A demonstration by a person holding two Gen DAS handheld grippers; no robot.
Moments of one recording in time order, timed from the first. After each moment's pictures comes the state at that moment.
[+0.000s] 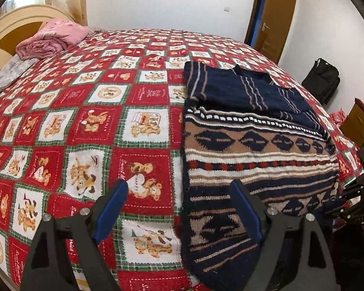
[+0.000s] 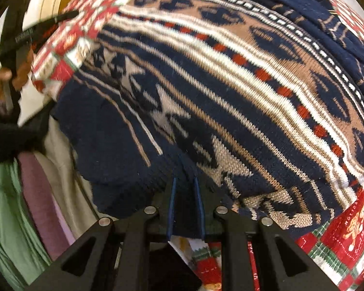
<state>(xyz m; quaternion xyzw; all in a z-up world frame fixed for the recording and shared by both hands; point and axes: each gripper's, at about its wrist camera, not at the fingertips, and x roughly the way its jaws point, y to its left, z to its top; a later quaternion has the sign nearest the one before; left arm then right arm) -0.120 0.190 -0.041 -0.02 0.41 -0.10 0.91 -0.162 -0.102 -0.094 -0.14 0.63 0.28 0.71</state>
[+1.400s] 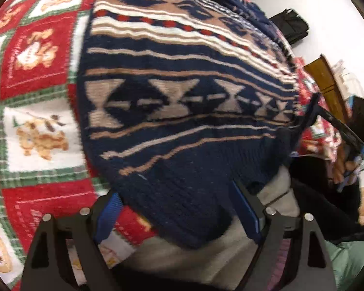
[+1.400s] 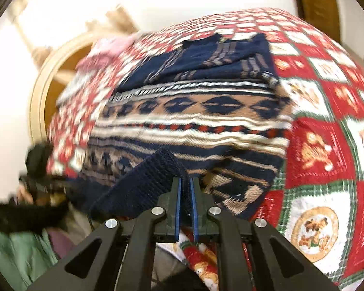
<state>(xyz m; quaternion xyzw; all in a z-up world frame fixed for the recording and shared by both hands) -0.168 0.146 -0.117 -0.07 0.62 -0.28 0.73 -0.217 -0.223 -0.042 0.15 0.44 0.15 0.87</state>
